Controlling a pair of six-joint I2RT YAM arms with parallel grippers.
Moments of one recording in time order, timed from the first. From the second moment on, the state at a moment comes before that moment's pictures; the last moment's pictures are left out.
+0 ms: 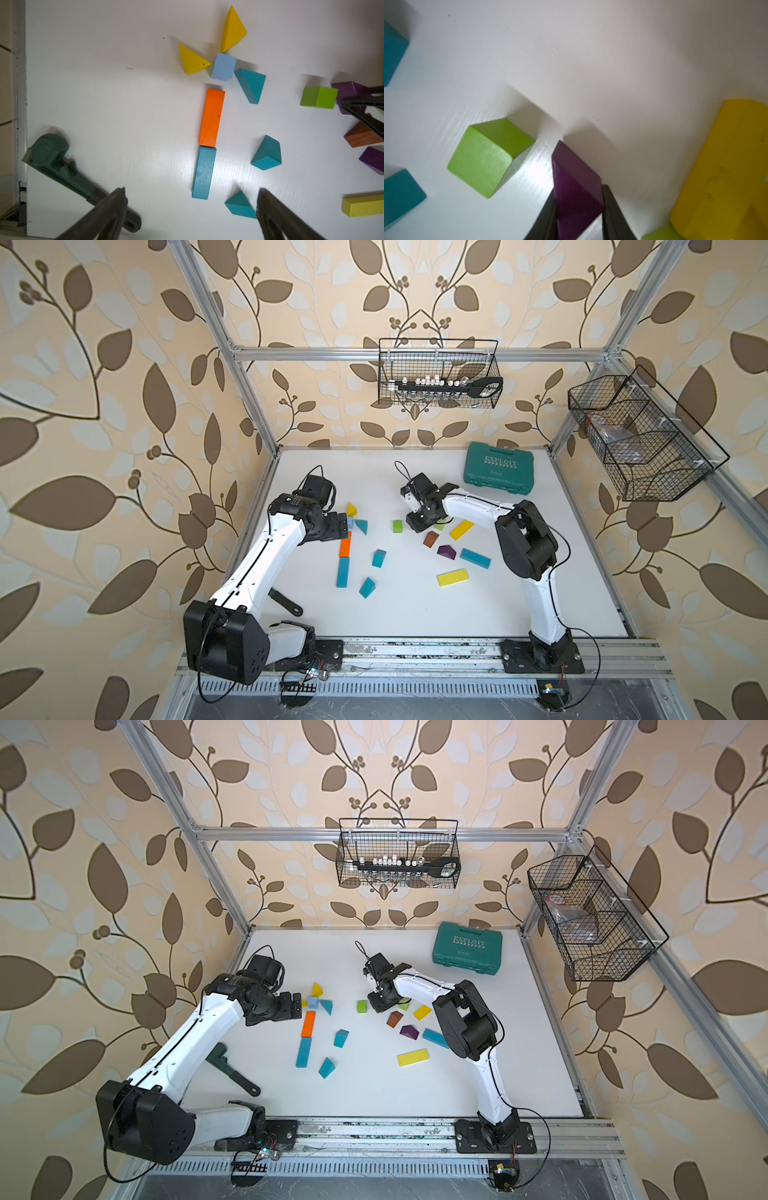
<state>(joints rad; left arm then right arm) -0.25 1.28 1.14 -1.09 -0.08 -0.37 0.63 2.16 1.61 -0.66 -0.01 0.06</state>
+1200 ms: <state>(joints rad) -0.25 1.32 1.13 -1.08 -0.04 -0.40 0.67 2.07 1.57 -0.70 0.00 -0.07</state>
